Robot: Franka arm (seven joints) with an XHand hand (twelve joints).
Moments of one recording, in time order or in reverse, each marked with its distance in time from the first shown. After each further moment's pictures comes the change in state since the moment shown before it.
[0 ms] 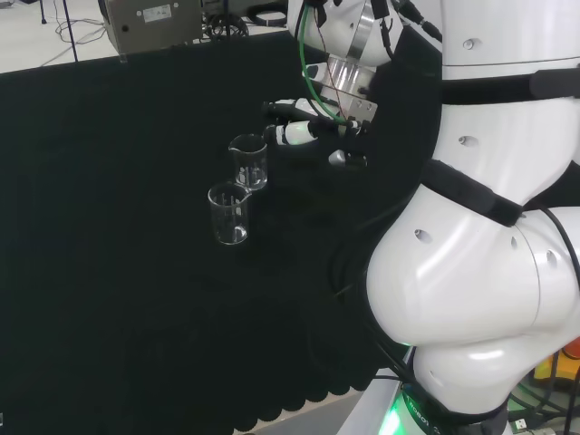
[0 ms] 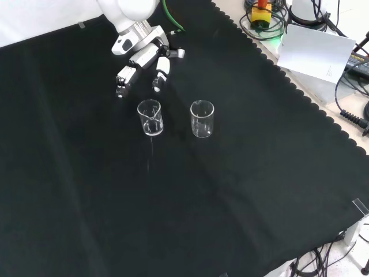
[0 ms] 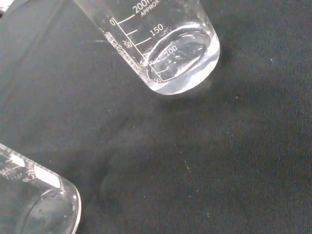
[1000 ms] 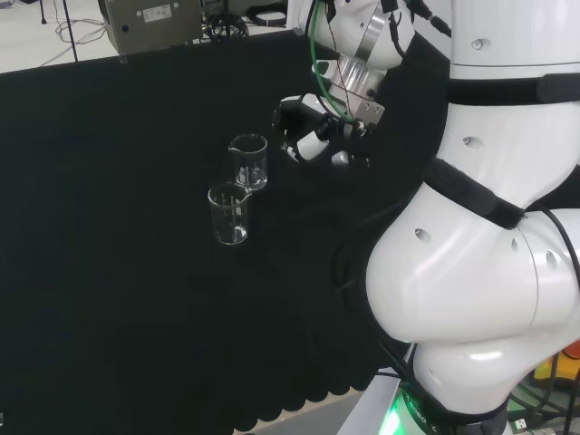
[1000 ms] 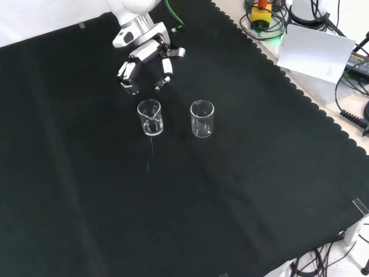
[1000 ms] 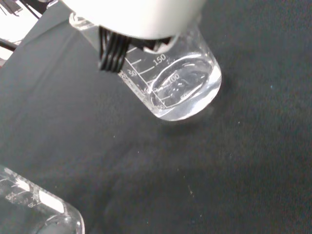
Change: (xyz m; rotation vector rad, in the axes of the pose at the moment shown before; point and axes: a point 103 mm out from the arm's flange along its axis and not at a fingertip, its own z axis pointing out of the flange) arm -0.003 -0.003 -0.004 -0.083 0.031 -0.018
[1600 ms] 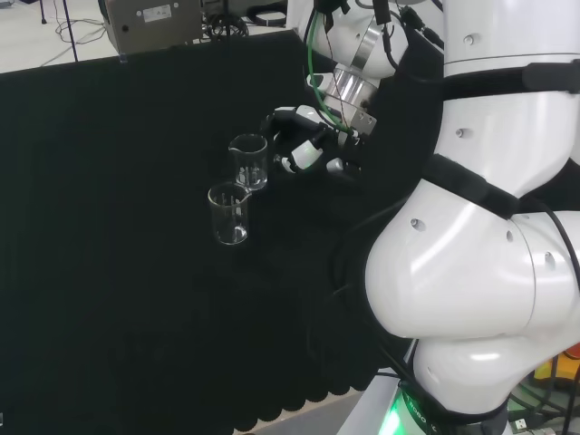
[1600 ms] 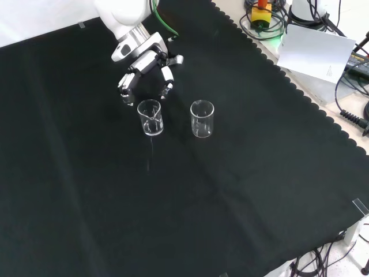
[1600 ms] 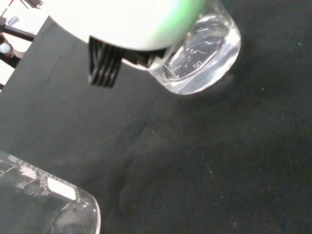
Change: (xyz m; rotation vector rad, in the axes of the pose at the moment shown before) arm -0.006 0.013 0.024 0.057 0.110 -0.030
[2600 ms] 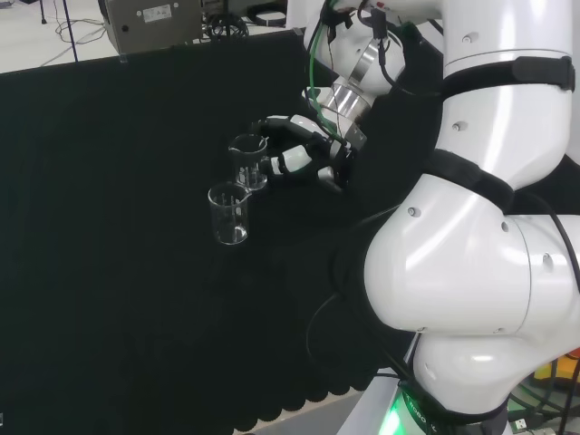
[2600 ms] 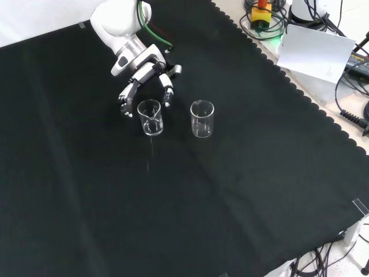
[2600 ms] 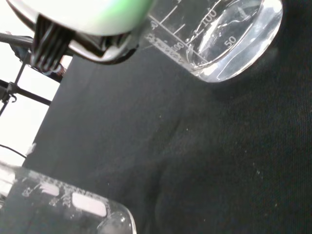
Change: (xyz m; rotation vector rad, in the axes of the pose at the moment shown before) arm -0.007 0.020 0.024 -0.008 0.191 -0.055
